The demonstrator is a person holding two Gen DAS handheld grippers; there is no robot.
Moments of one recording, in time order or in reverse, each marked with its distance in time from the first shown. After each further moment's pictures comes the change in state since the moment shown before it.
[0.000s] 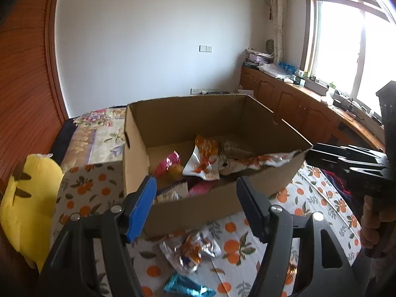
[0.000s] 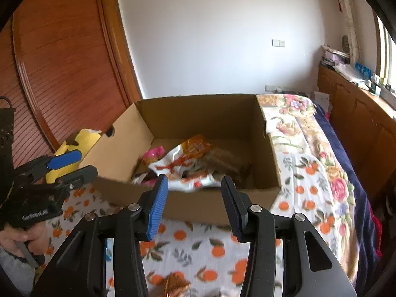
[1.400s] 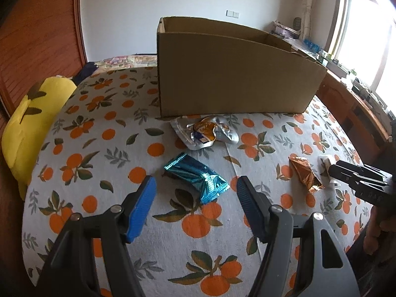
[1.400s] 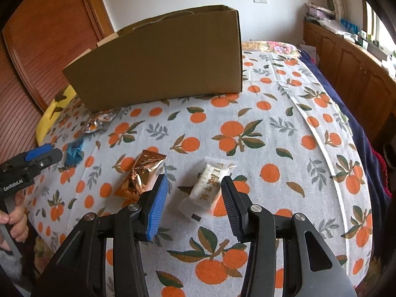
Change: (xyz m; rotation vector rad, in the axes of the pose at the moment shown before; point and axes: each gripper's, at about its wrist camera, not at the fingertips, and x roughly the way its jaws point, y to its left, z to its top) left arm -0.009 0.000 -0.139 -0.139 0.202 0.087; right arm -0.005 -0.021 -0.156 0.088 0.207 -0.053
